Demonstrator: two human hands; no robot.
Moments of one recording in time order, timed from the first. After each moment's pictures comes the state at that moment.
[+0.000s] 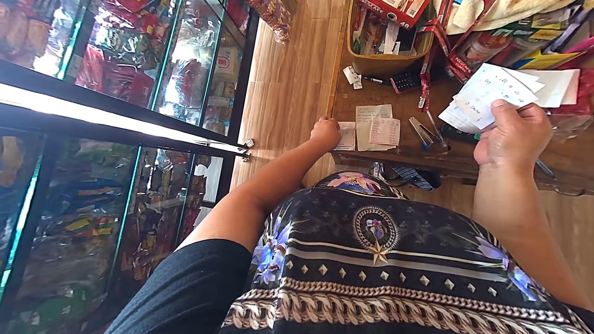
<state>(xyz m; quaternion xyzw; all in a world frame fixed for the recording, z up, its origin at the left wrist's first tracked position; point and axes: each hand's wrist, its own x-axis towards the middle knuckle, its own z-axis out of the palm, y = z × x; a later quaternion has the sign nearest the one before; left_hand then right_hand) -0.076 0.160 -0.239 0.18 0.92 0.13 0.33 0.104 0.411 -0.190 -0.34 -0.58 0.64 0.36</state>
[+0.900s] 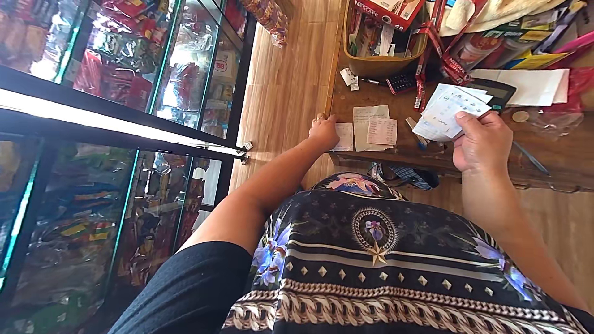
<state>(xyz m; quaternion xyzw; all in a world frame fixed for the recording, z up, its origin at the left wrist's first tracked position) -0.077 0.163 -0.234 0.19 0.92 0.11 0.32 0.108 0.391 -0.198 -0.35 -0.57 0.70 0.27</state>
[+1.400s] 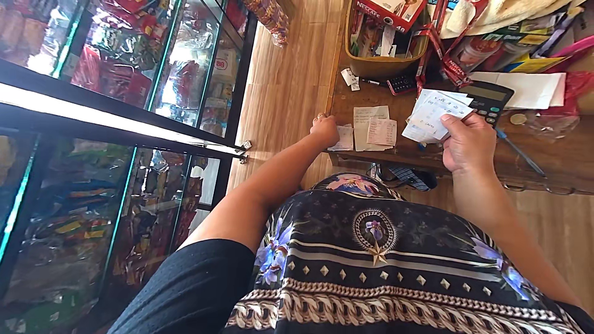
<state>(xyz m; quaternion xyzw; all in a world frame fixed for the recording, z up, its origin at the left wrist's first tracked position) -0.080 0.168 -0.230 0.19 0.92 0.09 0.34 0.102 0.380 -0.199 -0.34 -0.61 0.68 0.23</state>
